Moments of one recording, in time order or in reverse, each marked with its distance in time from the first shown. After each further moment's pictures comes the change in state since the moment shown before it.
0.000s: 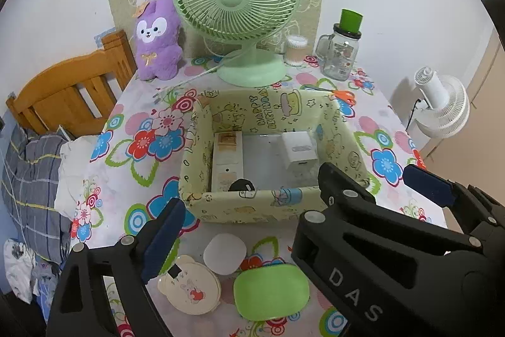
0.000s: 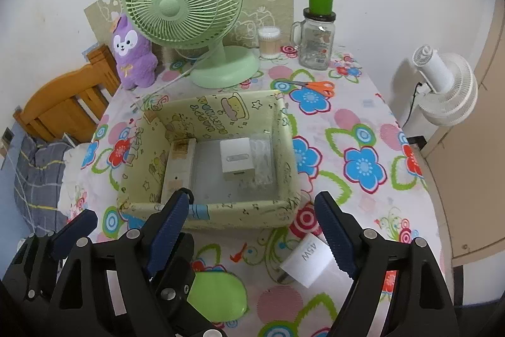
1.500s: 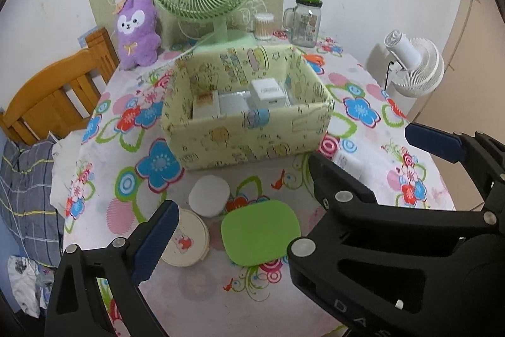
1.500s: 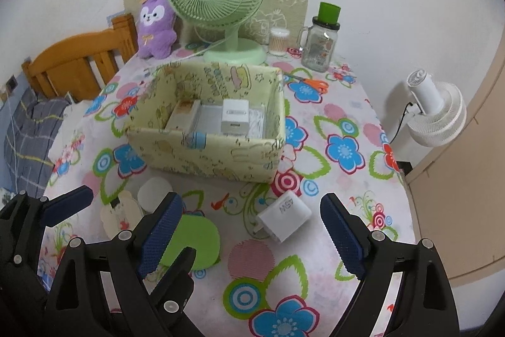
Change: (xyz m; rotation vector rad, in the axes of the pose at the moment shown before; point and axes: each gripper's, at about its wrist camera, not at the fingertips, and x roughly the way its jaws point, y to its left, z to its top) left arm -0.018 -0.012 -0.069 0.118 0.032 -0.056; right arm -0.028 0.001 -0.069 -0.184 -0.031 -0.040
